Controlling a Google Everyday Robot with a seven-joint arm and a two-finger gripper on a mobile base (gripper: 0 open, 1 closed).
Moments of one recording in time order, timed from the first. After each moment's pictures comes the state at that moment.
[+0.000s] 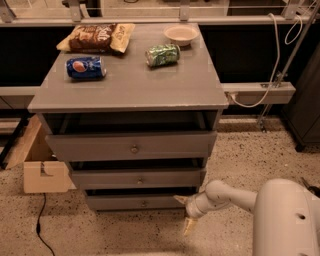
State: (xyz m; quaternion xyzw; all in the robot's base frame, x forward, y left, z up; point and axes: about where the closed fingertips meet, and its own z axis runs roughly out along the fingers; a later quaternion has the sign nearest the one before) arm 0.534 -0.099 0.231 -0.73 0.61 0.20 0.25
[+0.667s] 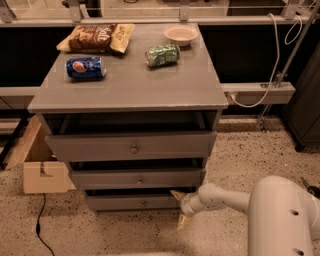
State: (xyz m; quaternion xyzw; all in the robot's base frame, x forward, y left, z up) arm 0.568 -0.076 0.218 -0.74 0.60 0.12 0.29
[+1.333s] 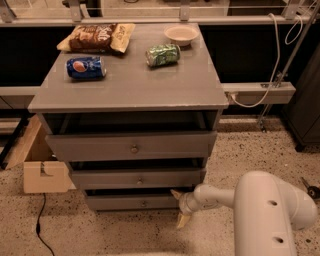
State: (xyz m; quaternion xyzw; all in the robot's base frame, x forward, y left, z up) arm 0.584 -0.080 0.192 -0.74 0.61 0.09 0.27
